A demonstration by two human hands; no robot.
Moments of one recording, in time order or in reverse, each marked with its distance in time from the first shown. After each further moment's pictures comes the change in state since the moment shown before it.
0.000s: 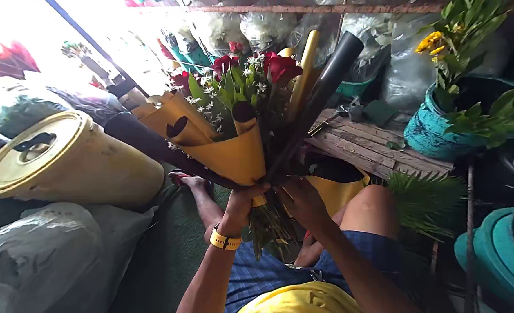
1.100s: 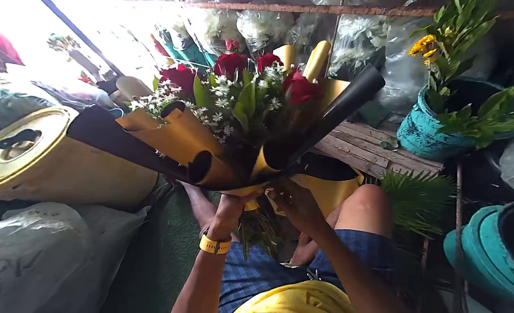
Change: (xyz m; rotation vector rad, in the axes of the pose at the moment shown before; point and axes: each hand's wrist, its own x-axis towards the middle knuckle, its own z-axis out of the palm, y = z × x) left_hand -0.005 -0.010 -0.024 0.062 -0.029 0.094; right_hand -0.007 -0.012 -0.008 0.505 -0.233 0.461
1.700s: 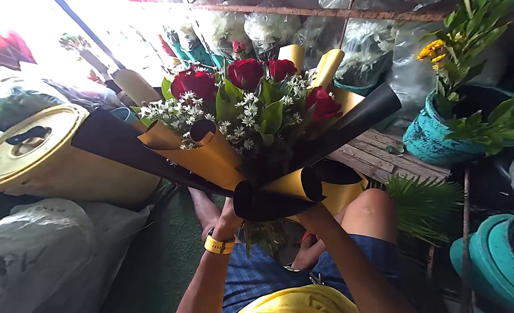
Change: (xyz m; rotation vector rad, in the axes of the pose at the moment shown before) left_hand -0.004 -0.014 -0.015 0.014 -0.020 0.069; right_hand 0.009 -0.012 -0.007 0.429 -0.130 0.323
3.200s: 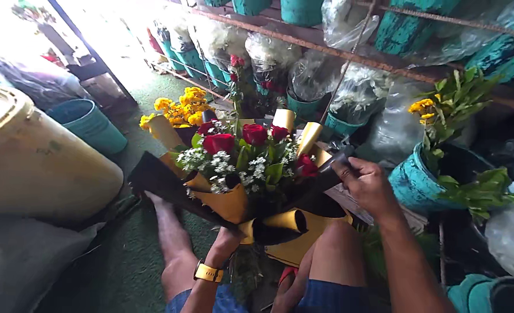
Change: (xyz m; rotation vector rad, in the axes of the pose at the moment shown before) left_hand 0.061 -0.090 -0.028 0.140 0.008 -0.118; right_hand 0.081 -0.124 -0.126 -0.868 0.437 -0.419
